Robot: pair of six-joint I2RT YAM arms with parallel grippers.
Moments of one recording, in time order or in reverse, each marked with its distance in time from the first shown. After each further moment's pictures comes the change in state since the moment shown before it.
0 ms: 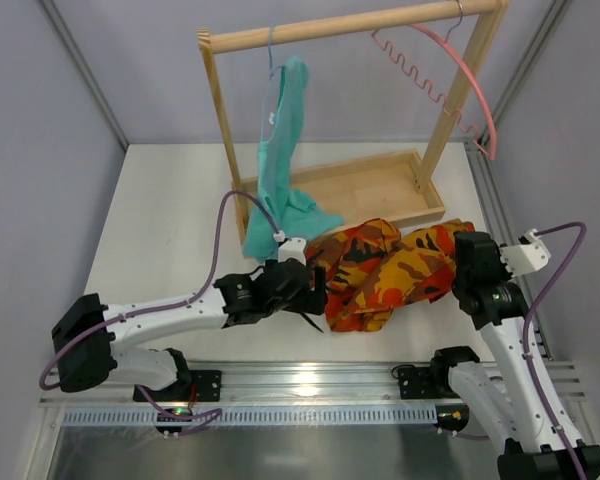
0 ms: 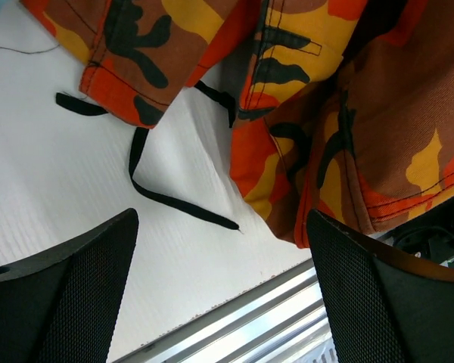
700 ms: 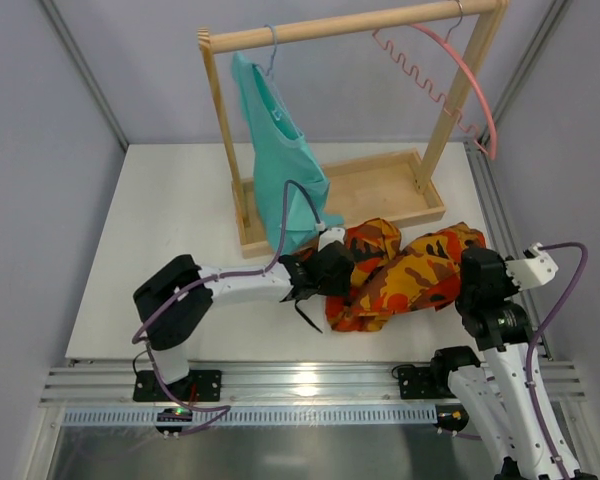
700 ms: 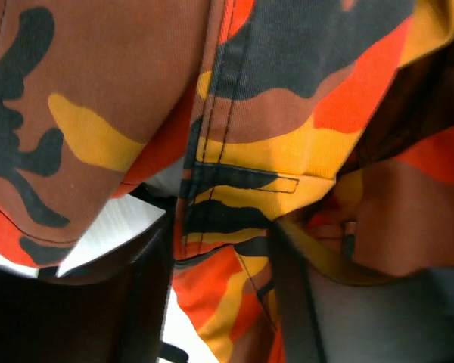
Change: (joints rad) left arm 0.046 0.486 0.277 0.129 0.071 0.011; right arm -0.002 -0.151 -0.064 -0.035 0.058 -0.101
